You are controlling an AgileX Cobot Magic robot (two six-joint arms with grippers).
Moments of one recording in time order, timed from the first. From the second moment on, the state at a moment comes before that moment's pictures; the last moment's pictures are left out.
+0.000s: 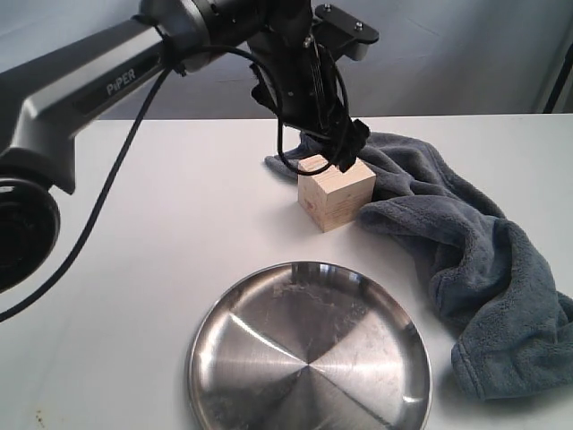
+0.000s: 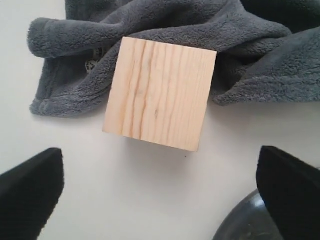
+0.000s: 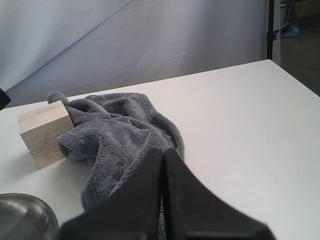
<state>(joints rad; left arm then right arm) -0.66 2.36 -2.30 -0.01 1.18 0.26 -0.08 0.01 0.00 0.38 0.01 0.09</state>
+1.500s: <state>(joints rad) -0.64 2.52 -2.31 -0.08 0.94 0.34 -0.08 0.01 0.00 0.38 0.01 0.09</state>
